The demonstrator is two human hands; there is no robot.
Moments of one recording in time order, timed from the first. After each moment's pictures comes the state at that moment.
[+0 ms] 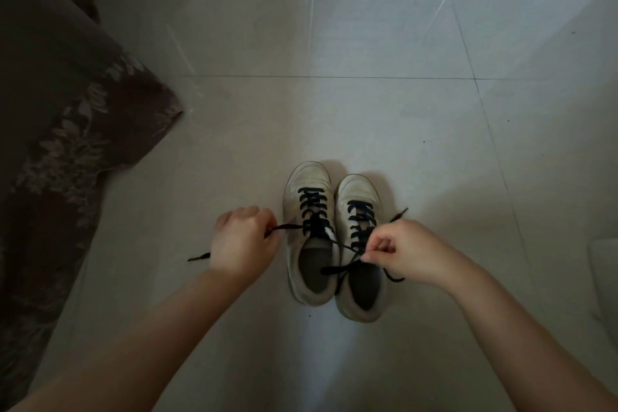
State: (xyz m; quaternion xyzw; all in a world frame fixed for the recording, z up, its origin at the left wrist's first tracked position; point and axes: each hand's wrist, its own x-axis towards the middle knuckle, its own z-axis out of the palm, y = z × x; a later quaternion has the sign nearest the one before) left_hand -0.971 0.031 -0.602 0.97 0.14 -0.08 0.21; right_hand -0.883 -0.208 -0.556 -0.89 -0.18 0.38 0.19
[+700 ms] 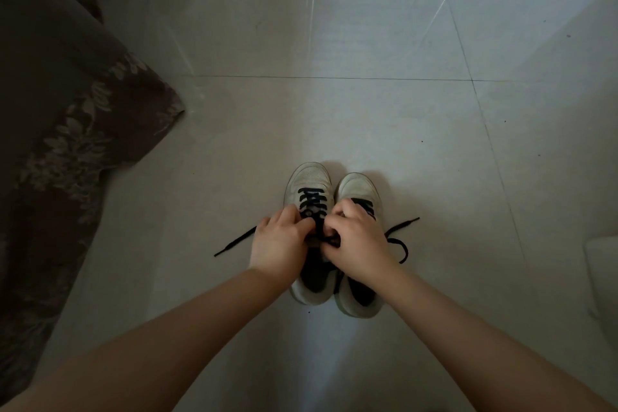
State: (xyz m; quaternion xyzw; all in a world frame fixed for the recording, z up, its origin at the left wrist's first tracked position) left_hand -0.965 -0.014 -0.618 0.98 0.03 -0.02 0.18; right_hand -0.910 -0.159 -0.610 -0.92 -0.28 0.13 0.24
